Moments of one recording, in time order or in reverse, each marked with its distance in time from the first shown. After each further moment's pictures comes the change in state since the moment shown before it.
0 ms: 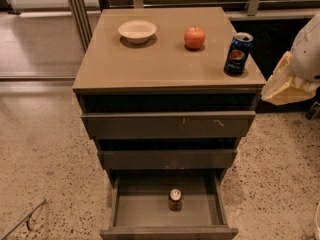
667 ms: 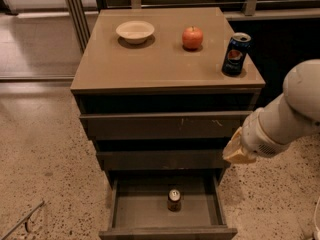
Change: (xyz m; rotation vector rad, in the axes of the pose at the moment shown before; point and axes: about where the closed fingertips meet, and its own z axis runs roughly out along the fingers) arm 0.017 0.060 0.180 -0.156 -0.115 0.077
